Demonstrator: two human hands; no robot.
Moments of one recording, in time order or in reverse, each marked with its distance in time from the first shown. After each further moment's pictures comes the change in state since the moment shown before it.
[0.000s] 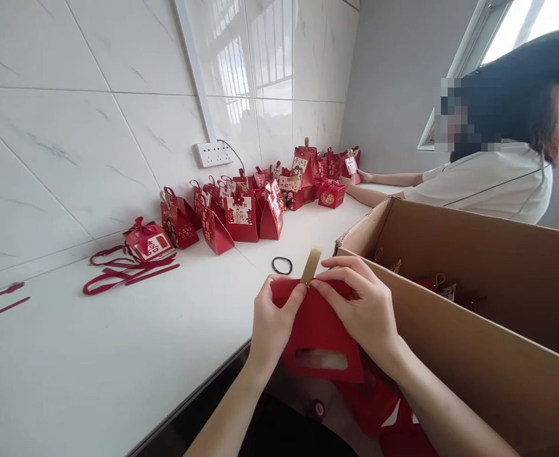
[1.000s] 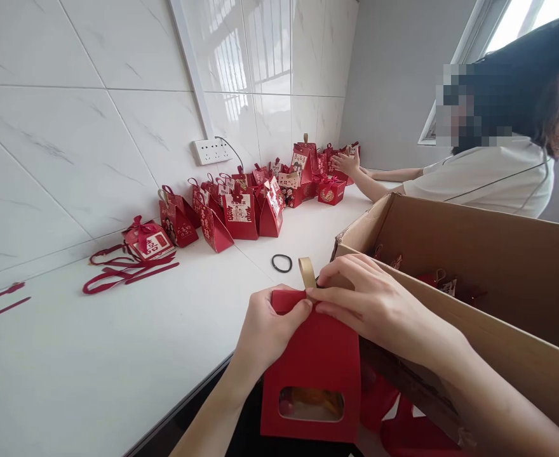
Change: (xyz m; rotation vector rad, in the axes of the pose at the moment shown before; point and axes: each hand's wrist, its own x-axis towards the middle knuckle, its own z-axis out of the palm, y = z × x) left_hand -0.013 0.028 -0.013 0.147 -0.211 -0.143; right_hand 0.023 -0.015 -0.042 -0.297 -0.533 -0.483
